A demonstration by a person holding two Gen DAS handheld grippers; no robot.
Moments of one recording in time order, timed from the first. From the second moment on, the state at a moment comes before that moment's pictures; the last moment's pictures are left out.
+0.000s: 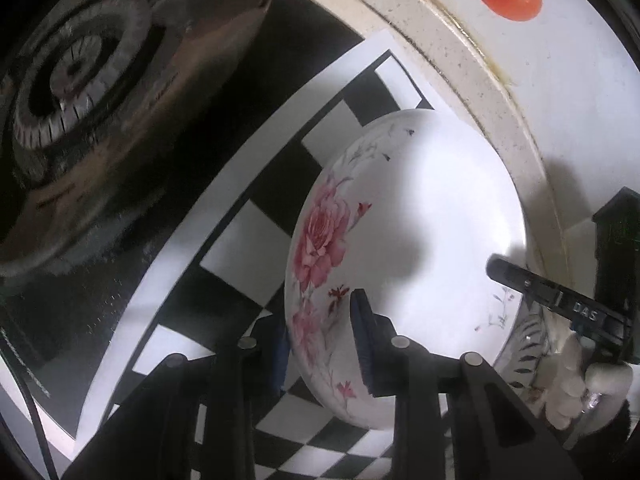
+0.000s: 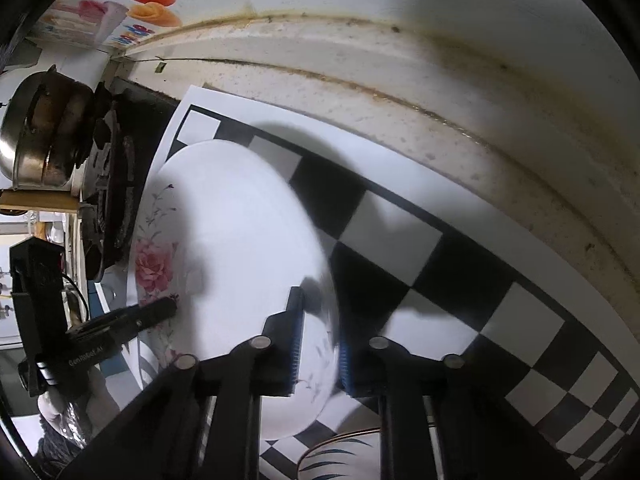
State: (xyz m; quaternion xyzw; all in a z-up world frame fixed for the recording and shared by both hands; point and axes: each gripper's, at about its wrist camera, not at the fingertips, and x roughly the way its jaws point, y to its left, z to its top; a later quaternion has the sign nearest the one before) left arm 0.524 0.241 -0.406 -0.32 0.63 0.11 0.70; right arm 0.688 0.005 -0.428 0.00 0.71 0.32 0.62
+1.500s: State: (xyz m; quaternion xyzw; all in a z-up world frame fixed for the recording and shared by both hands) left arm 0.448 0.123 -0.260 -0.15 0.59 -0.04 0.80; right arm 0.526 -0.147 -0.305 0.12 0.62 0.27 0.73
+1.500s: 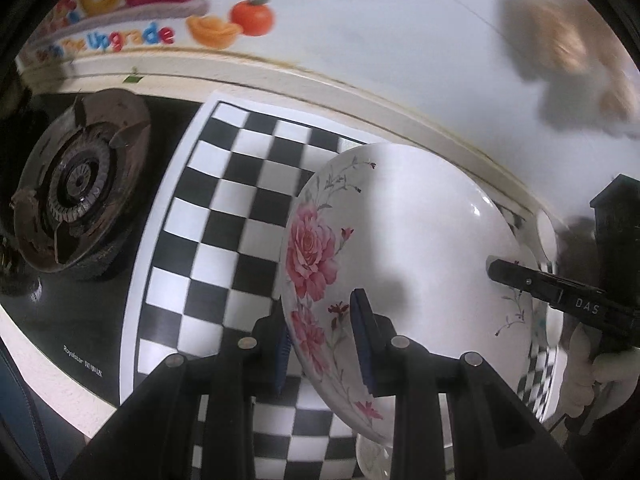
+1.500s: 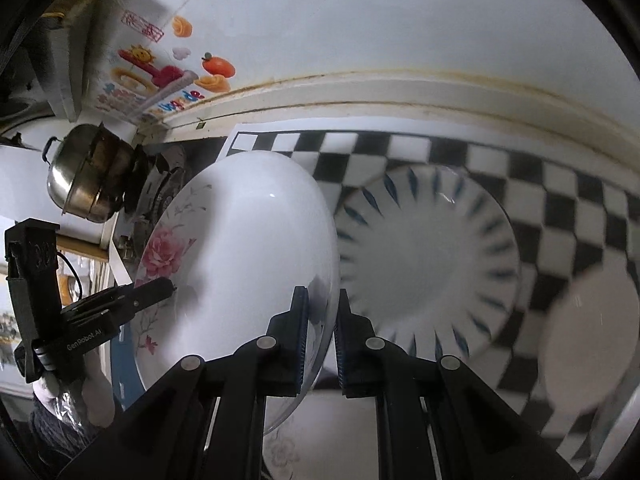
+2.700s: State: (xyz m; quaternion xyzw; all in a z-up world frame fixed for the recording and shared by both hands) left arm 0.360 0.014 -0.327 -0.01 0.65 -0.16 0.75; right arm 0.312 -0.266 -0.372 0.24 0.61 0.12 0.74
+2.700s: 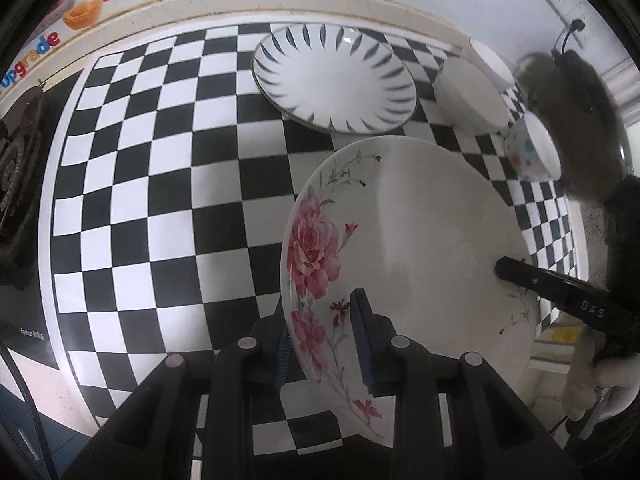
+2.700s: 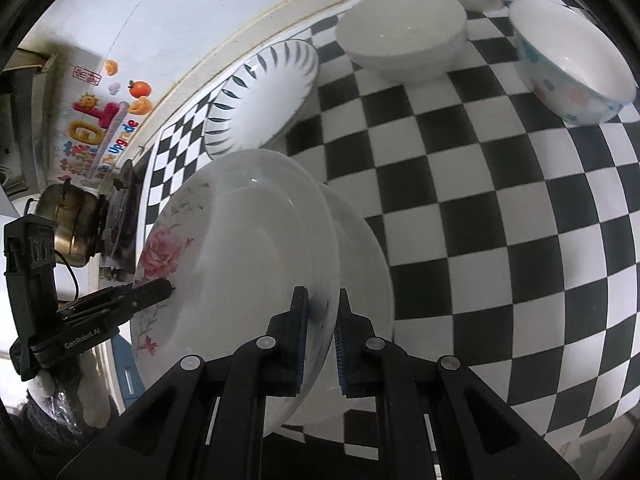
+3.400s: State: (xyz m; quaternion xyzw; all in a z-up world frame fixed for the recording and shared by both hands) left arm 0.360 0.010 -0.359 0.02 0.67 -0.14 0.73; right arm 0.312 -0.255 -0.398 0.21 0.62 0.12 0.74
